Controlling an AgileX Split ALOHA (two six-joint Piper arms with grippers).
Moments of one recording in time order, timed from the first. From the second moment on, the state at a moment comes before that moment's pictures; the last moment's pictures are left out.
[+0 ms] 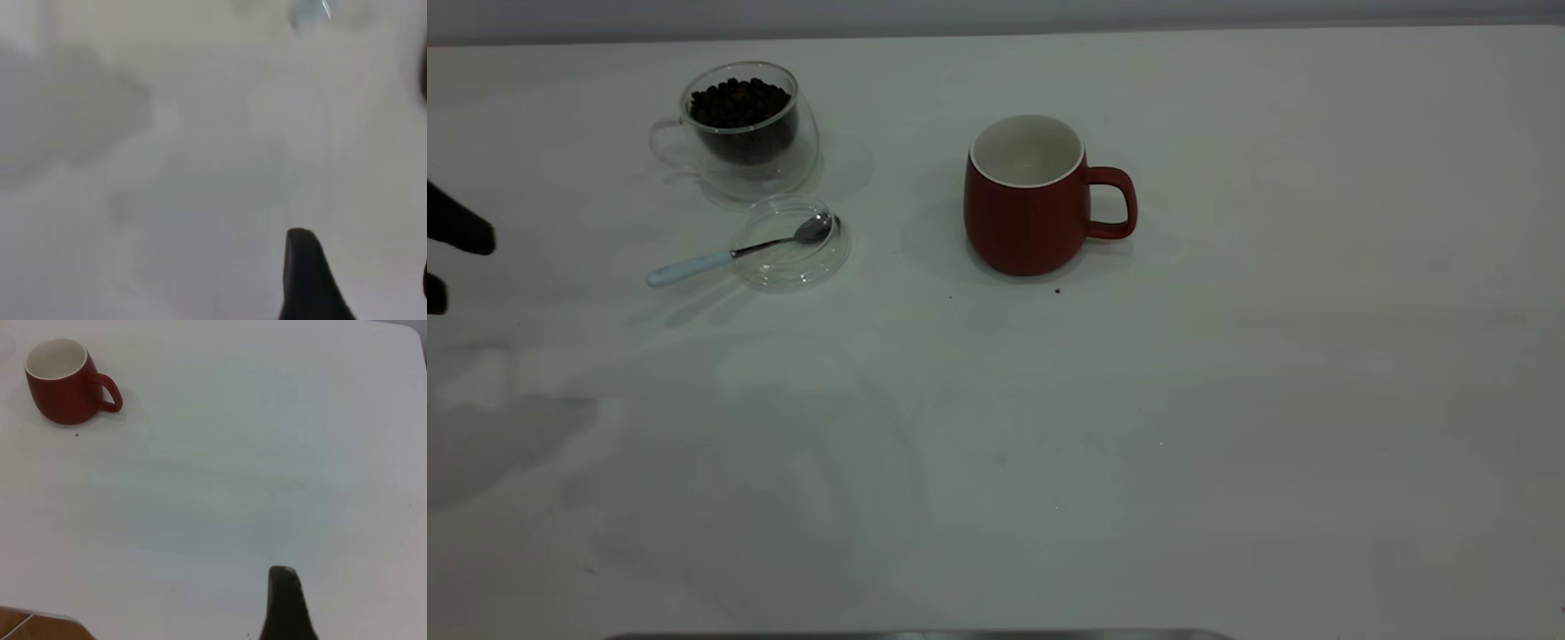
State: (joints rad) left arm 0.34 1.78 -0.59 -1.19 0.48 0.84; right arm 0.14 -0.02 -0.47 0.00 1.13 -0.01
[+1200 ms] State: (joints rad) left arm 0.27 2.31 -0.78 -1.79 0.61 1.43; right arm 0.14 -0.02 -0.47 0.00 1.13 -0.01
